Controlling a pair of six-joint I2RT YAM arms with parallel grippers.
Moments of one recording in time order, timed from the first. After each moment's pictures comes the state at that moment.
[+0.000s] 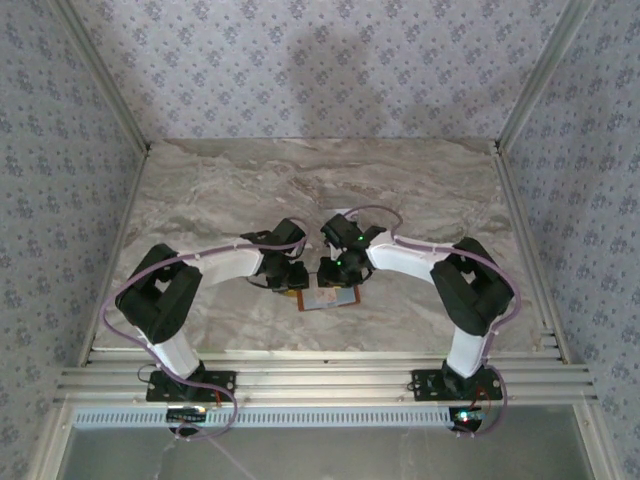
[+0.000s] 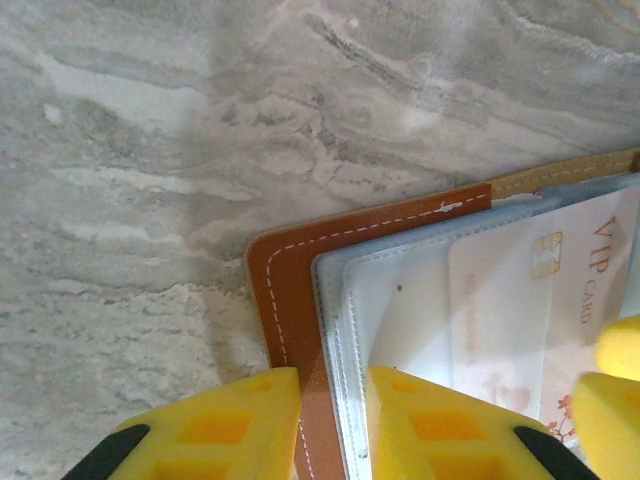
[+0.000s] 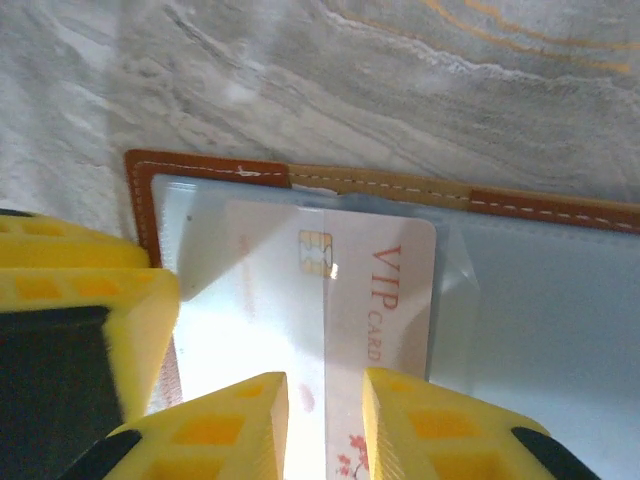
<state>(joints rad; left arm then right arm) -0.70 1.70 0.97 -0.53 0.22 -0.72 0.75 1.77 1.11 -0.55 -0.28 0.65</state>
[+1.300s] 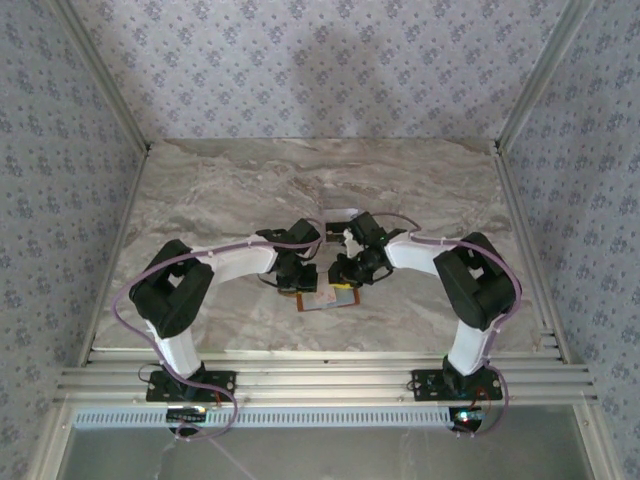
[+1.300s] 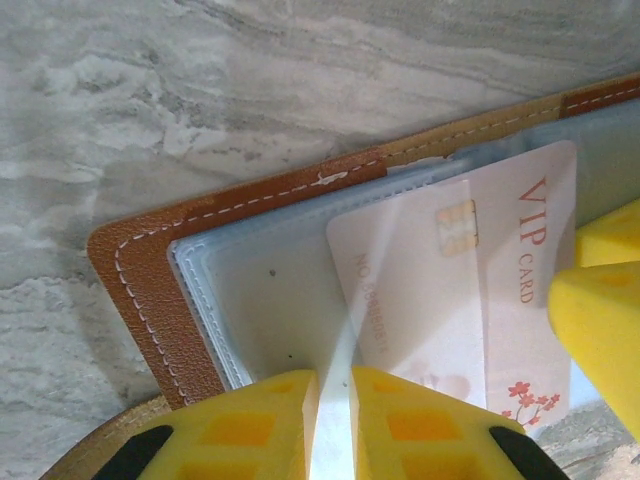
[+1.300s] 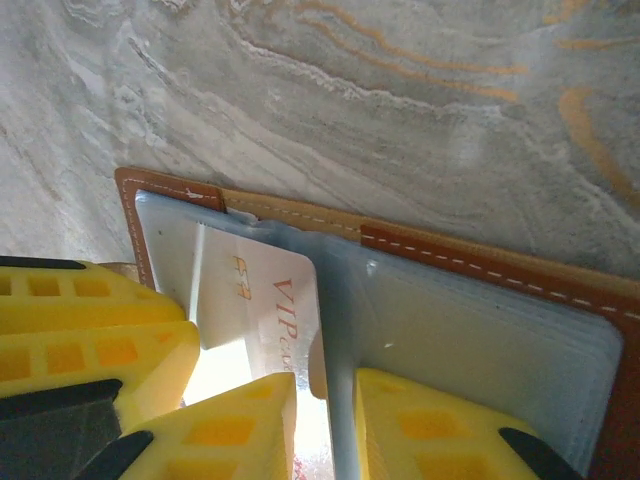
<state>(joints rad) -0.78 1.78 1.07 -0.61 0.21 -0.70 0.59 1.79 0.95 -0.34 -0.56 0.60</state>
